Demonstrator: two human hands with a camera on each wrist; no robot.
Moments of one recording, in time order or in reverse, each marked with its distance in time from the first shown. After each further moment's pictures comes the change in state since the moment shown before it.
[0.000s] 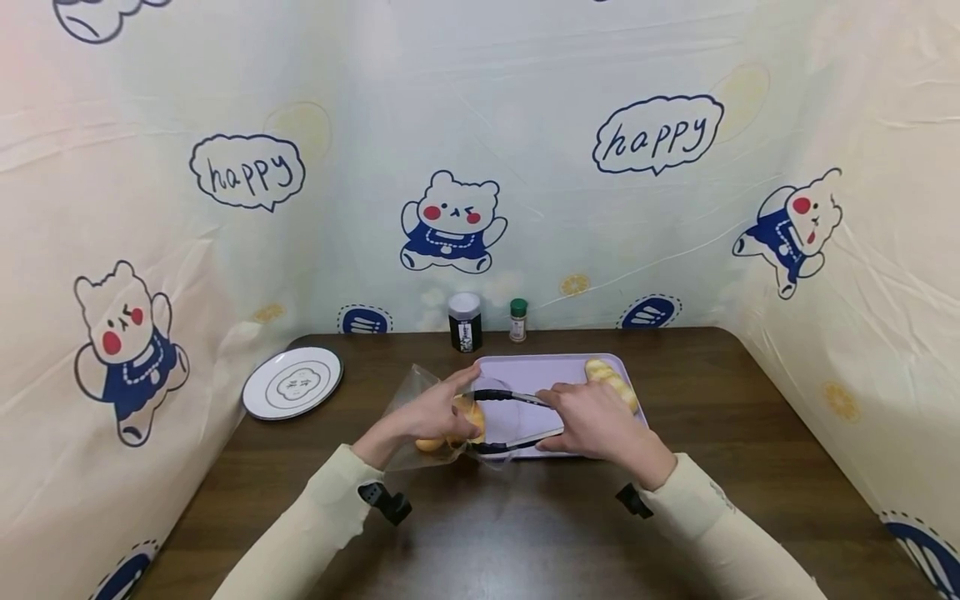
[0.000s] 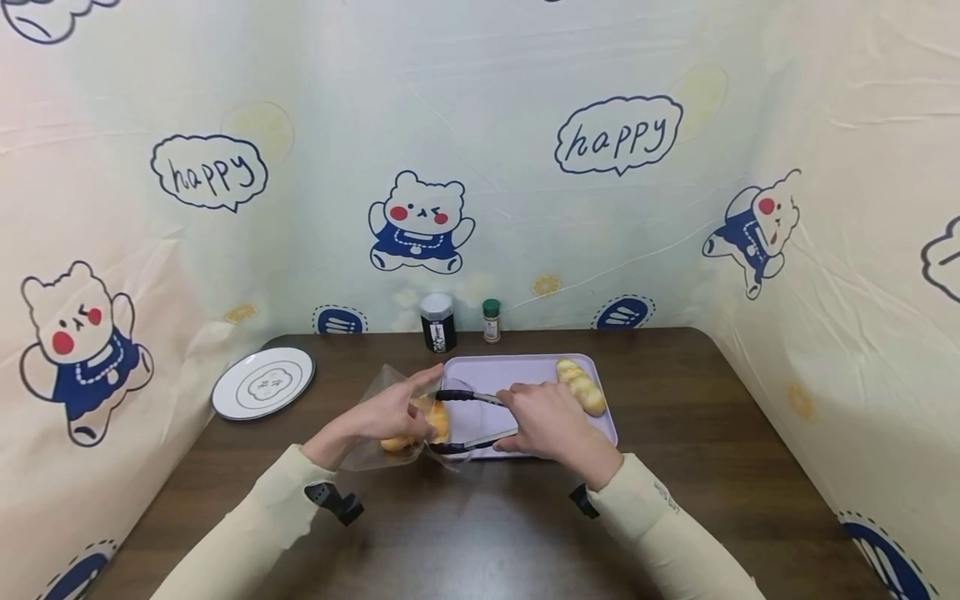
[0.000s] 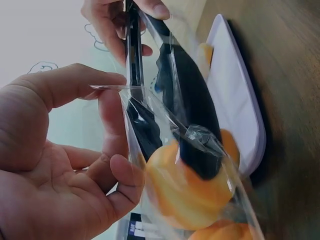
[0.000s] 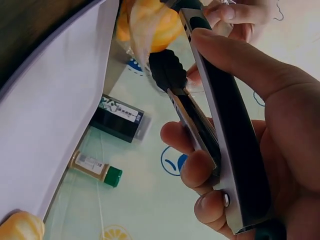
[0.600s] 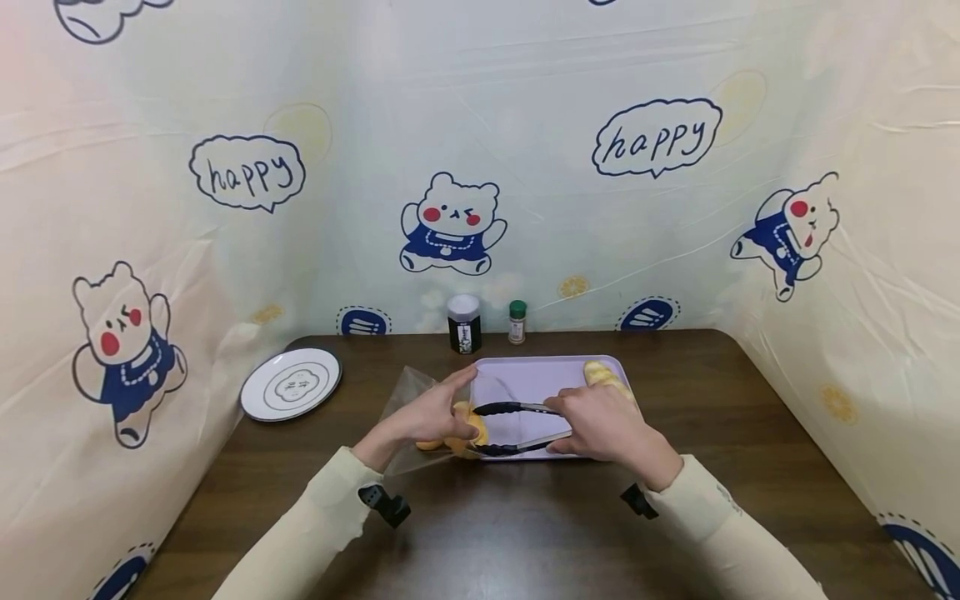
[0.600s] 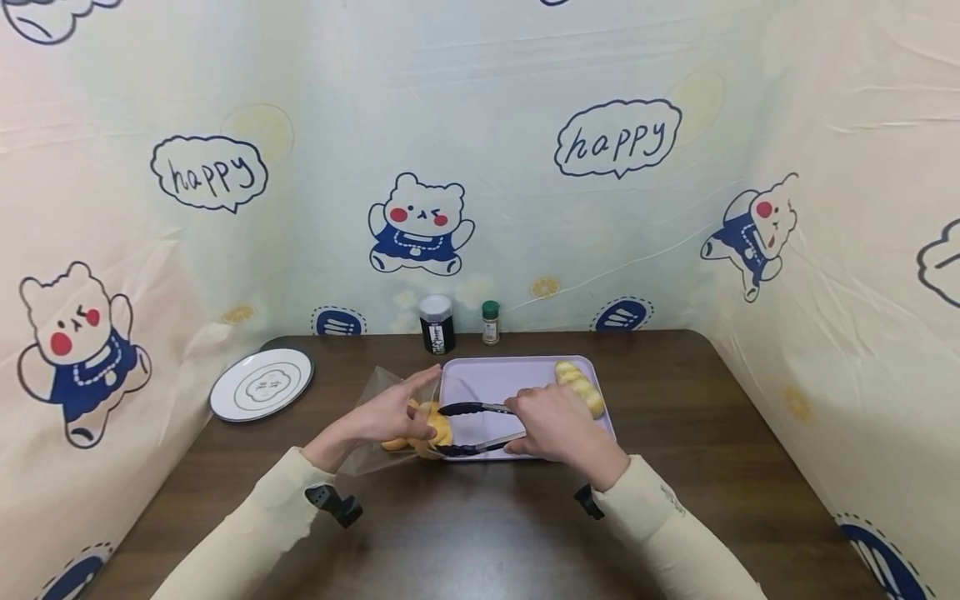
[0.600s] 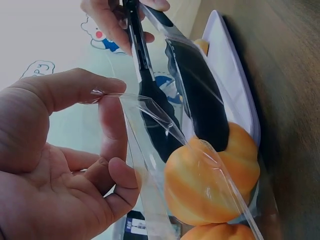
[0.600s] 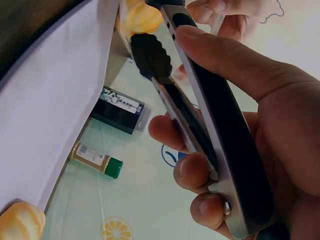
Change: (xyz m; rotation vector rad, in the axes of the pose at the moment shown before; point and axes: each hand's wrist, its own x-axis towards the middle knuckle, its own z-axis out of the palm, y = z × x) left_hand 0.000 -0.003 0.002 0.006 0.035 0.003; right_hand -0.006 0.006 -0.001 -0.036 -0.044 -0.032
